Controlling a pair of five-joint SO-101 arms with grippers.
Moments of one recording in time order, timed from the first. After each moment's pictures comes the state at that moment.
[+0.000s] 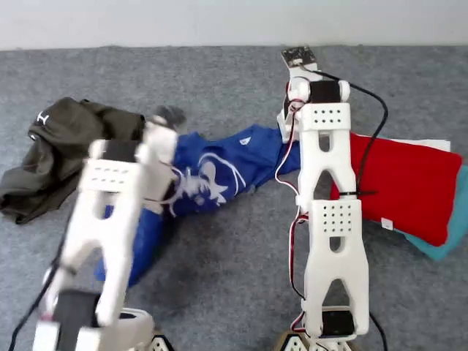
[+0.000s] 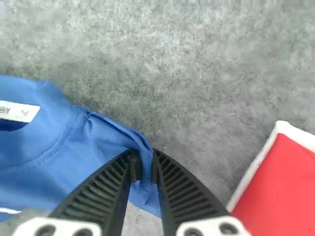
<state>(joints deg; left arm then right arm) 2.0 -12.6 18.1 88.0 -9.2 -5.6 62.0 -79.3 100.5 11.1</state>
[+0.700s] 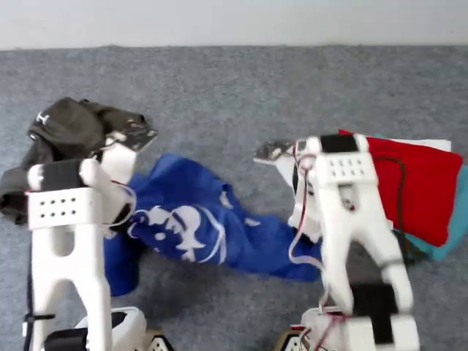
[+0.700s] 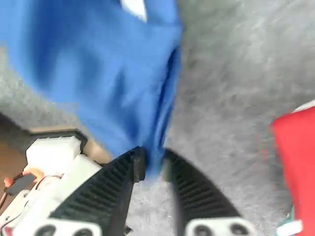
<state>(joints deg) -12.4 -24.7 24.3 99.3 -31.8 -8.1 -11.2 18.9 100.5 42.6</state>
